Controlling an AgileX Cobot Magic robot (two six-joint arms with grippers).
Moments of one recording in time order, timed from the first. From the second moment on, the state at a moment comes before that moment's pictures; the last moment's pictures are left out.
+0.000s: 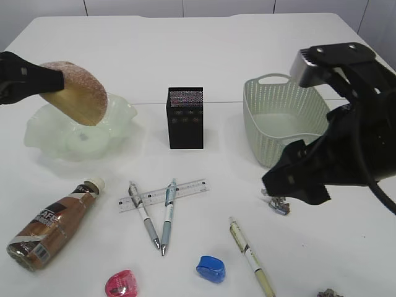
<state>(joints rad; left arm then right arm) -0.05 1.35 -0.79 -1.48 0.57 1.30 0.48 1.24 -0.86 0.35 0.67 -0.28</state>
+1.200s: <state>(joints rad) -0.04 1.84 -1.10 -1.52 0.18 1.31 0.22 1.37 -0.86 -0.02 0.84 -0.03</state>
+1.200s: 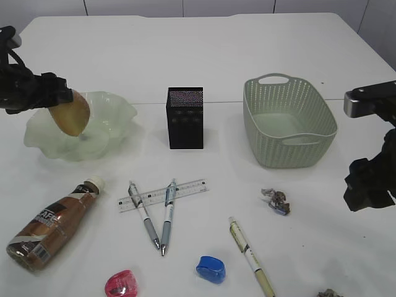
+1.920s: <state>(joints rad) -0.04 1.70 -1.10 -1.33 0.28 1.17 0.22 1.37 -0.86 0.04 0.88 -0.06</state>
